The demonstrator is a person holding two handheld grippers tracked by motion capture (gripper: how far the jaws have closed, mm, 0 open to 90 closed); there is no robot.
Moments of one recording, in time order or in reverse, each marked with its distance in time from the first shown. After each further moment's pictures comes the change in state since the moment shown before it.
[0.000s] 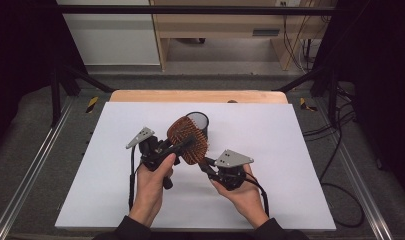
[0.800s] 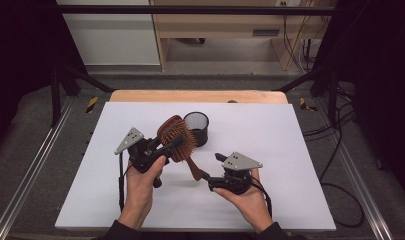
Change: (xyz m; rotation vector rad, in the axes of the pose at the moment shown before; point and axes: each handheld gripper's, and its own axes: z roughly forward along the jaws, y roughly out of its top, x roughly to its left) left arm 0.010 0.010 -0.027 -0.048 0.046 0.154; right arm -0.001 -0.007 -0.016 -0.057 -0.063 0.080
